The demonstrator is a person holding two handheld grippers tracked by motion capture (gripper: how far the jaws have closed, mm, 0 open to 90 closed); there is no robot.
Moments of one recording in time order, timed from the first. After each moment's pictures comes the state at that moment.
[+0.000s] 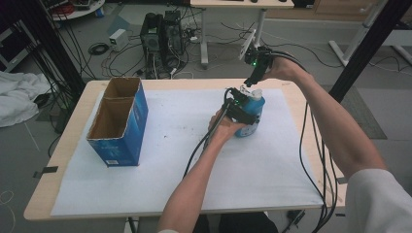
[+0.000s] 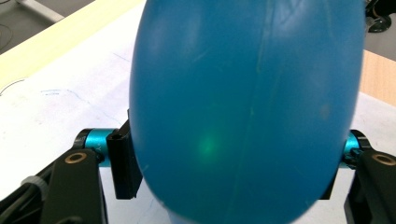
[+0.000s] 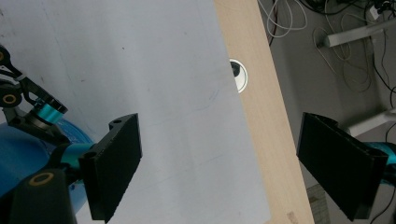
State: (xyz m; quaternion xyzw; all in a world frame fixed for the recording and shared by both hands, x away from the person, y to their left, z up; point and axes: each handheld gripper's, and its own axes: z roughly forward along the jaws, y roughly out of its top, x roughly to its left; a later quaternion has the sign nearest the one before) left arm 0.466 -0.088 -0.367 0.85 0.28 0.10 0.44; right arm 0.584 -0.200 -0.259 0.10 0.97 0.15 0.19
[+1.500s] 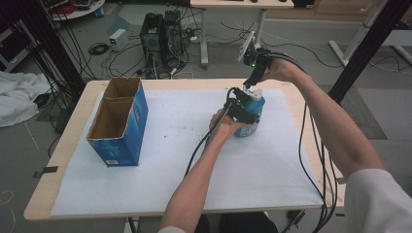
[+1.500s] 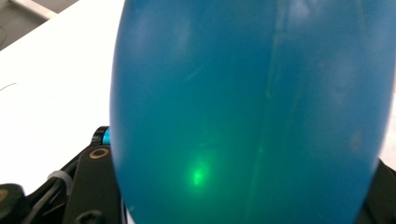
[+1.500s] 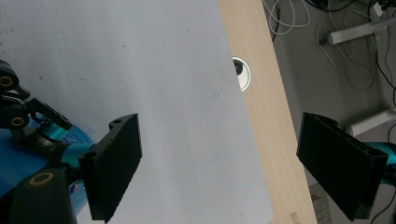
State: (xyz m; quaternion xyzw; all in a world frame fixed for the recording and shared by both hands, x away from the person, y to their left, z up) left arm 0.472 -0.091 -0.368 0.87 0.25 0.11 0.41; right arm 0.585 -0.198 -0.264 0.10 0.97 0.15 0.18
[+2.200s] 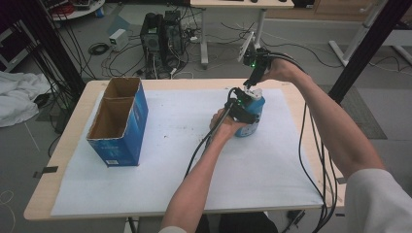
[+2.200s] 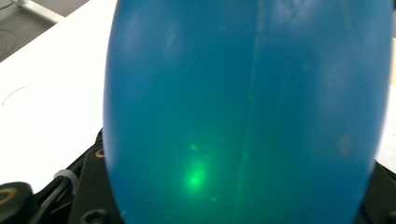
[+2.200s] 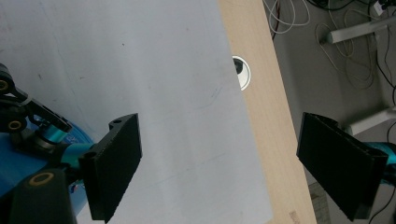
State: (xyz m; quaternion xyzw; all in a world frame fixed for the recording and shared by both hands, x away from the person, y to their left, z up) left arm 0.469 -0.096 -0.369 0.86 0.26 0.12 0.42; right arm 0.585 -0.197 -0.265 0.10 0.97 0.14 0.18
